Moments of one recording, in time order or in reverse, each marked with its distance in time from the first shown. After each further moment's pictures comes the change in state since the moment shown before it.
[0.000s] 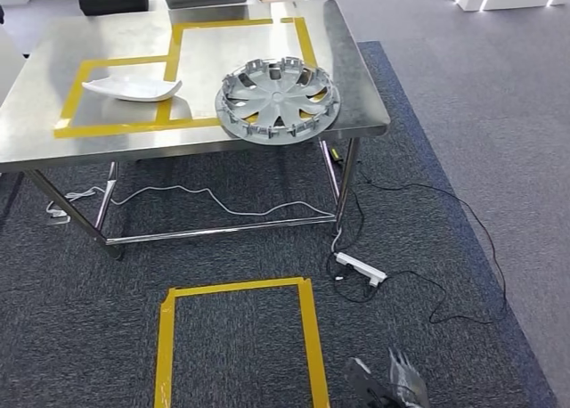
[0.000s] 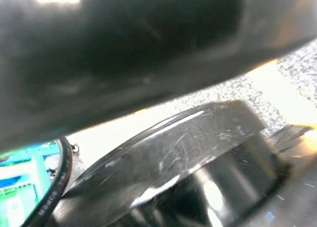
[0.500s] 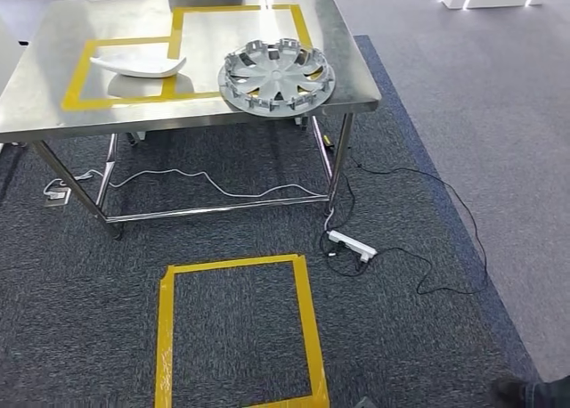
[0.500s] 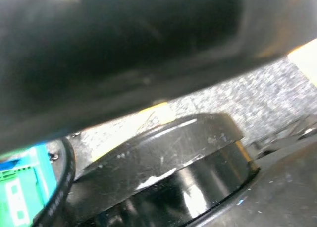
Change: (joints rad) left arm 0.006 -0.020 0.037 -0.003 0.037 0.021 -0.007; right arm -0.043 0.023 -0.189 0.308 -0.098 0.243 0.078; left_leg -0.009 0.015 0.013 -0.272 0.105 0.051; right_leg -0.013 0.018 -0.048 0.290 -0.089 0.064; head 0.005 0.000
